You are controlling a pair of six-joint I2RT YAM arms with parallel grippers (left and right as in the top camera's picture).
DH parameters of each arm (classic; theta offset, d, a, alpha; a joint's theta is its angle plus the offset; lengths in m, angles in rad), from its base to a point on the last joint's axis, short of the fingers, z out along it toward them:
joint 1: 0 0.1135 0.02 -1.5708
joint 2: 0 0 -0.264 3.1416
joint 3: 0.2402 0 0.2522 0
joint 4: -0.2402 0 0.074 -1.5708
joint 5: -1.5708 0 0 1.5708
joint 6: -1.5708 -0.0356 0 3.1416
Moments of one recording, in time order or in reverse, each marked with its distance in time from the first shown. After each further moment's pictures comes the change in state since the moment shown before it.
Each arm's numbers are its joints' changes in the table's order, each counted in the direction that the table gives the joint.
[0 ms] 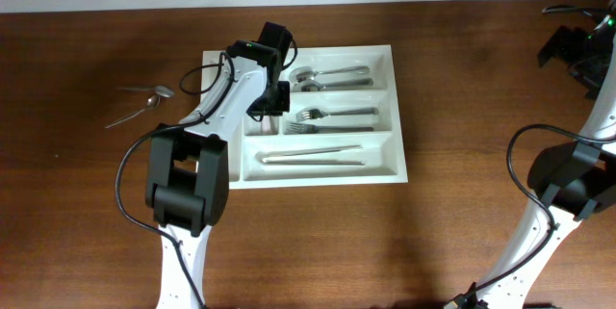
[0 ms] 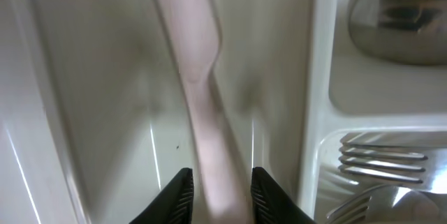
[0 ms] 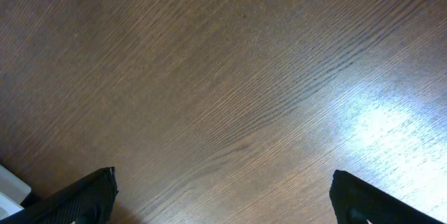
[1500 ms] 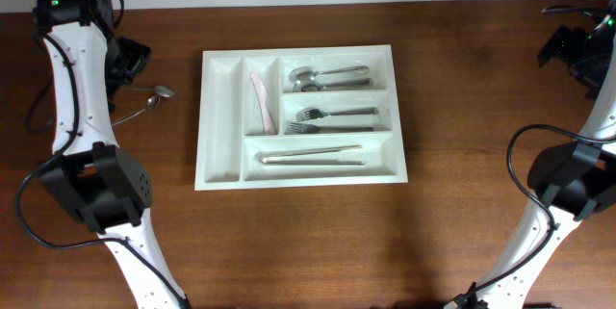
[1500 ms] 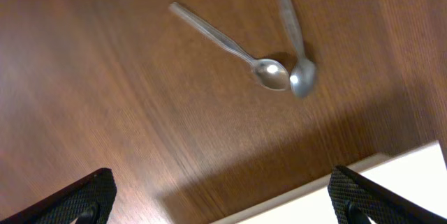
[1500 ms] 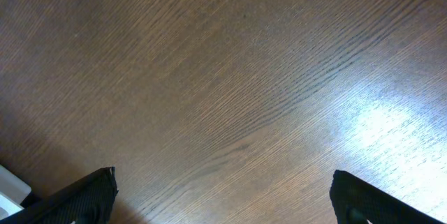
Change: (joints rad) left arm 0.535 0.003 0.487 -0.518 0.069 0.628; right arm 0.000 0.000 0.000 0.000 0.000 0.000
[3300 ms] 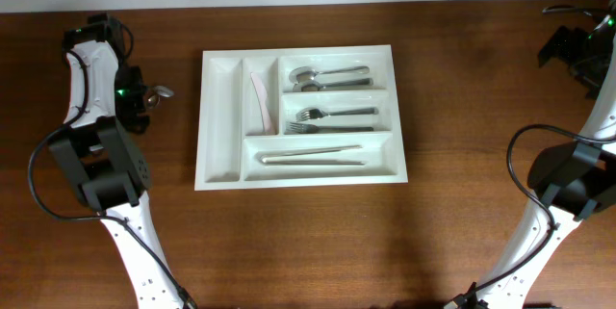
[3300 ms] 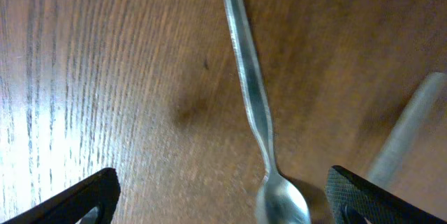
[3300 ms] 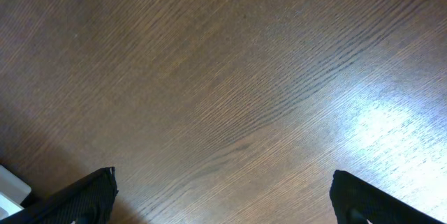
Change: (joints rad) left arm 0.058 0.232 -0.113 0.214 -0.044 0.636; right arm 0.000 0.000 0.000 0.000 0.000 0.000
